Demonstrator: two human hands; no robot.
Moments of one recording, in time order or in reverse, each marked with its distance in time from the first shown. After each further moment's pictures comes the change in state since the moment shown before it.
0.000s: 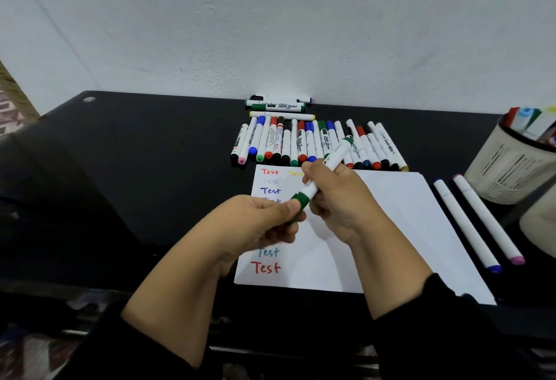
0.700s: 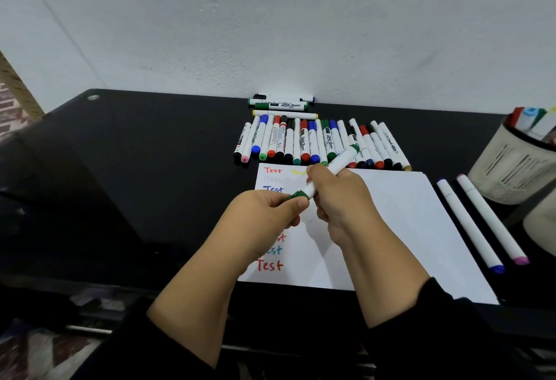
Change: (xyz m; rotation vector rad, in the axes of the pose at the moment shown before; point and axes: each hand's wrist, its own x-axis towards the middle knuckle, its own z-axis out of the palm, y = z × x) left_hand 0.008 -0.002 0.015 0.245 0.244 0.077; right_hand 0.004 0.005 0.008 -0.118 0.232 0.068
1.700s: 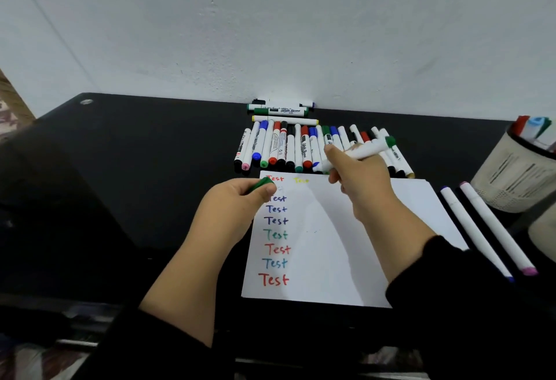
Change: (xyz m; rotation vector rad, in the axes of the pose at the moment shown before) left_hand 0.031 -0.018 -0.027 0.012 0.211 0.065; right_hand 0.045 -0.013 -0.016 -0.057 0.110 -0.258
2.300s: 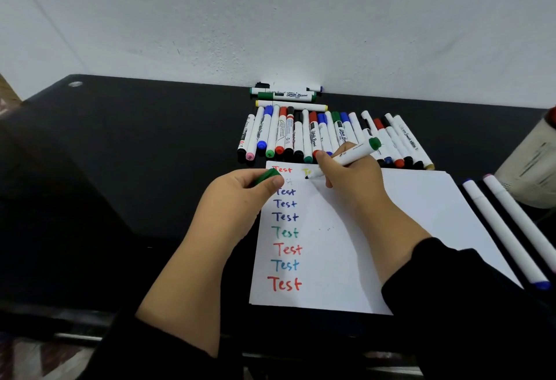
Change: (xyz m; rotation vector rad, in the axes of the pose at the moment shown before) left_hand 0.016 -0.012 0.003 -0.063 -0.010 -0.025; right_hand 0.019 0.039 0.020 -0.231 -0.065 -0.169
